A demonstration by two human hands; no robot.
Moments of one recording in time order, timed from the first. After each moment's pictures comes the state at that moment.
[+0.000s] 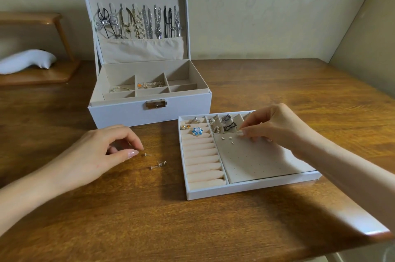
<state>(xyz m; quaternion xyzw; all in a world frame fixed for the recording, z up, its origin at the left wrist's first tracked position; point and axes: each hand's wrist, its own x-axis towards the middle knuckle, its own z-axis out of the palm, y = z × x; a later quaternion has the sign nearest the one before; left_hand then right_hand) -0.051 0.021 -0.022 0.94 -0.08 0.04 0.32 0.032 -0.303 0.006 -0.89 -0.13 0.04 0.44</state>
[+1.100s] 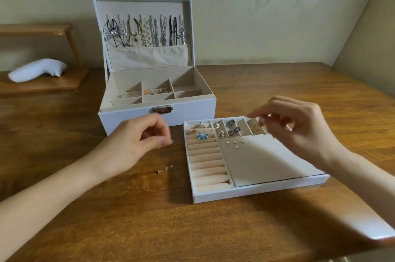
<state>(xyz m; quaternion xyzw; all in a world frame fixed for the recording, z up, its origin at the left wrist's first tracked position) -0.042 -0.023 0.006 0.90 -0.12 0.06 0.41 0.016 -0.318 0.016 -0.83 -0.38 -0.21 0.35</state>
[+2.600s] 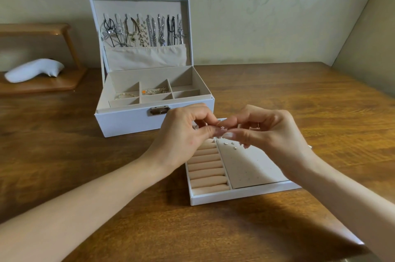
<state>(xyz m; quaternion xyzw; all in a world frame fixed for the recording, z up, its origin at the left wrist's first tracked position) -0.020 -0.100 0.010 0.84 -0.19 0.15 0.49 -0.011 -0.274 0.020 -0.73 -0.25 0.01 0.63</state>
